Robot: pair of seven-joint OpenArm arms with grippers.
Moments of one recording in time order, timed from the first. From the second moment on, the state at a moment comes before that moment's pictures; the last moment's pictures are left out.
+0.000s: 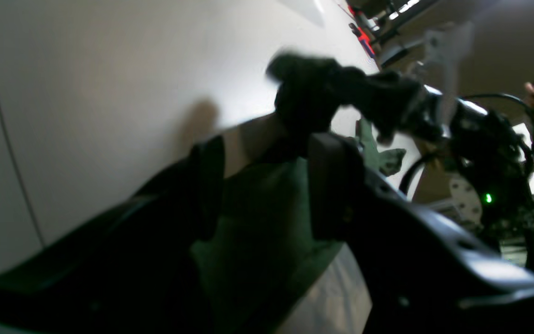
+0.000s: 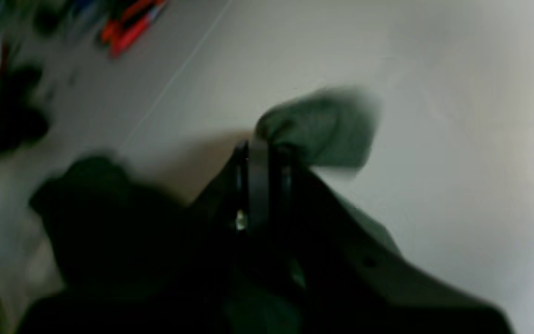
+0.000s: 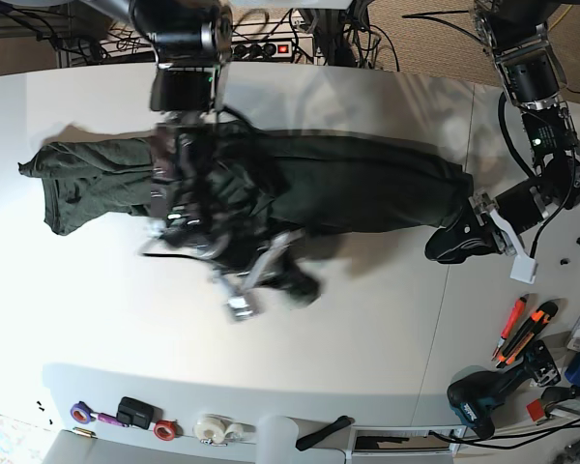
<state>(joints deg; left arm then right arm) -9.1 -14.4 -24.4 72.6 -77.9 -43.3 74.7 14.2 -4.0 -1.1 83.8 20.5 33.8 -46.9</state>
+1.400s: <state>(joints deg) -7.2 -23.4 -27.2 72.7 -66.7 -35.3 73.9 12.5 -4.4 -1.3 106.7 -0.4 16.8 -58.2</state>
